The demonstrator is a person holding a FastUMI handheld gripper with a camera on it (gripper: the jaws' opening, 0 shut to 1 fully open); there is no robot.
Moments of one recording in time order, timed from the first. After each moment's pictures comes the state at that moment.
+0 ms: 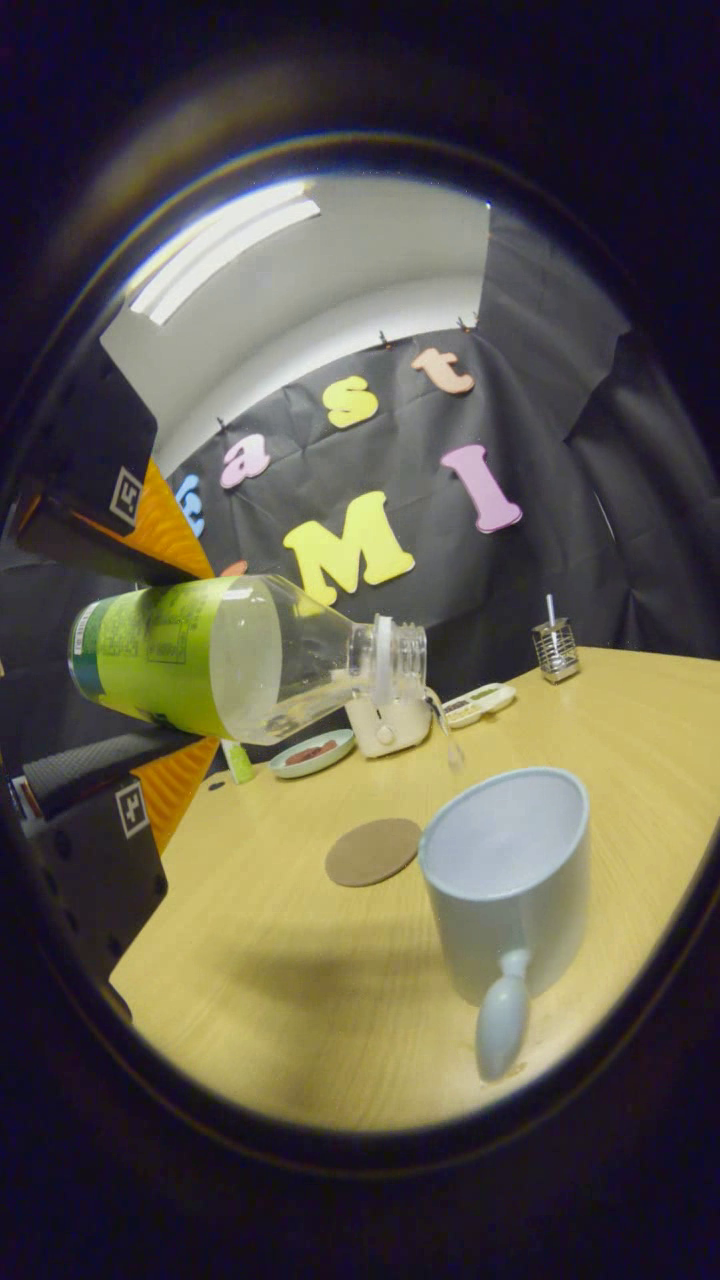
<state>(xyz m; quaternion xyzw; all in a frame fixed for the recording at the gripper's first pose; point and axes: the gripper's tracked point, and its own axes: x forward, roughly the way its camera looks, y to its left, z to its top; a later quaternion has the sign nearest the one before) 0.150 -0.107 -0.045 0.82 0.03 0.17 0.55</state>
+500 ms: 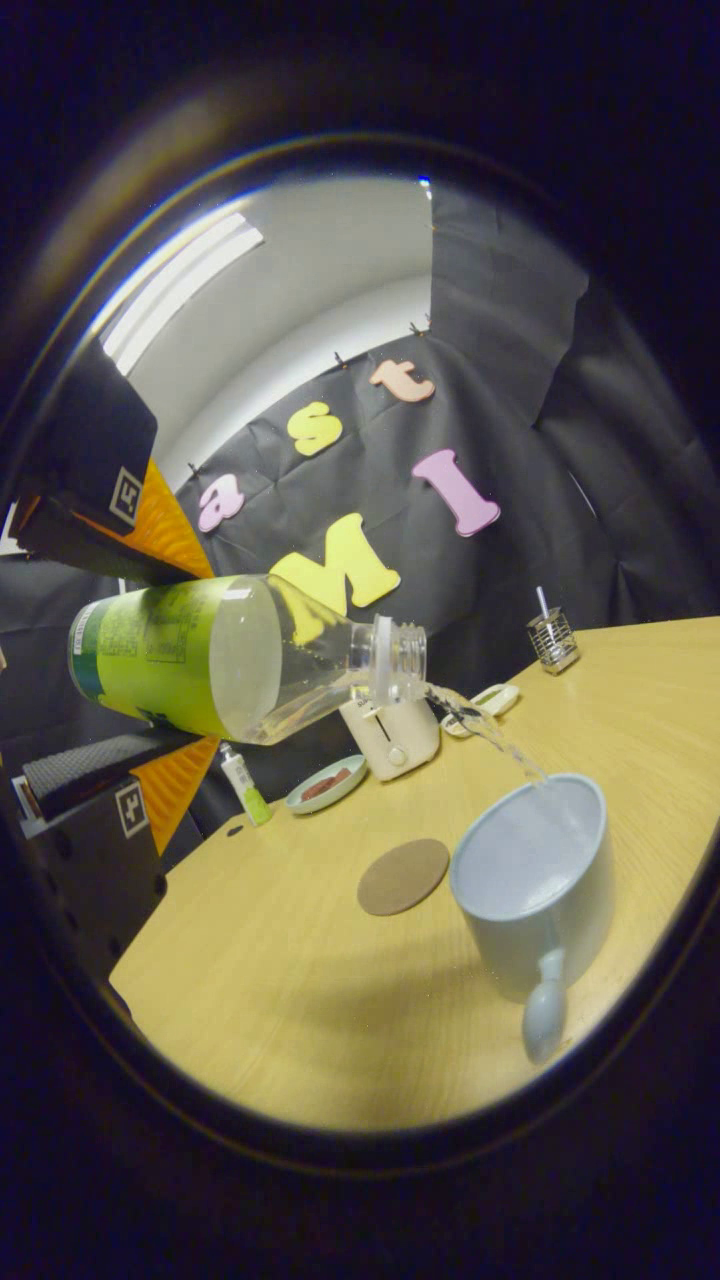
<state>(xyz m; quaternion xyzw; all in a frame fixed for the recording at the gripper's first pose) 0.150 -0.121 -0.011 0.85 0.01 0.19 0.49</state>
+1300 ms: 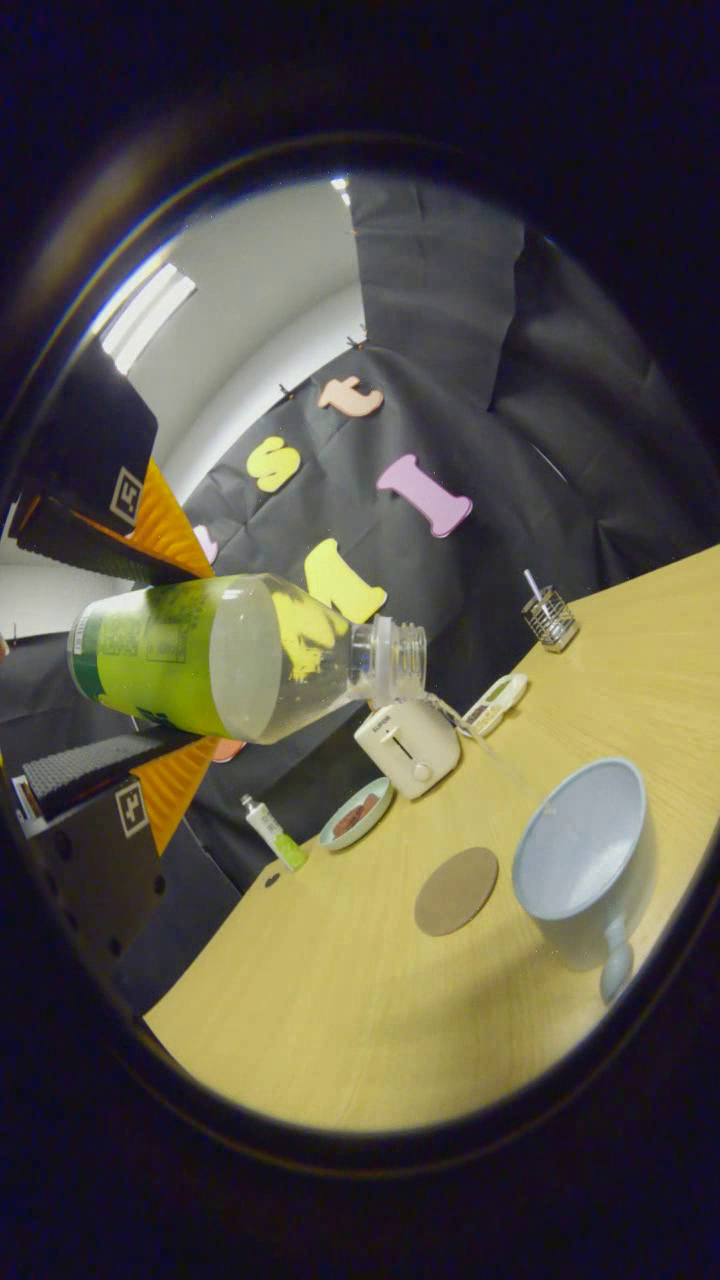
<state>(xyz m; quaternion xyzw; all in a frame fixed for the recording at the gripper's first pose) 0.153 -0.137 0.026 0.90 -0.01 0.21 0.39</state>
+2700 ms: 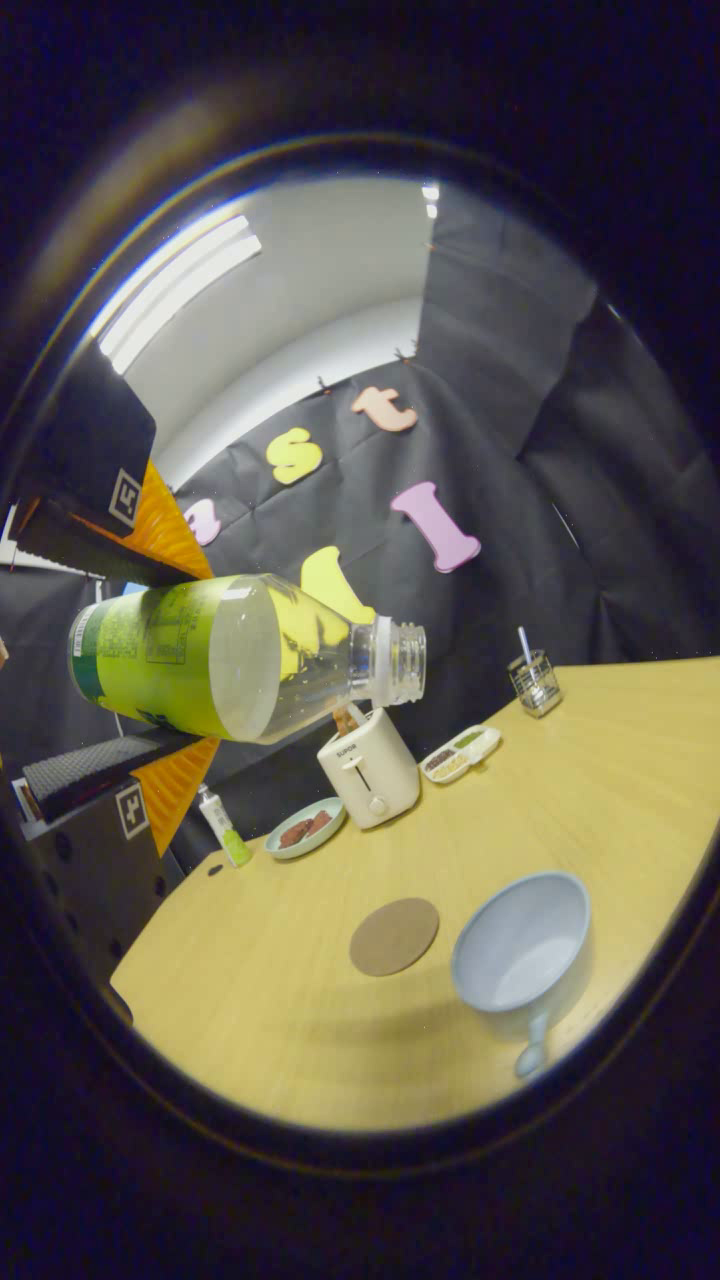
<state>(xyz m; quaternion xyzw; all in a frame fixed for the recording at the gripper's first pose) 0.166 -0.135 0.039 0.81 -0.04 0.17 0.56</state>
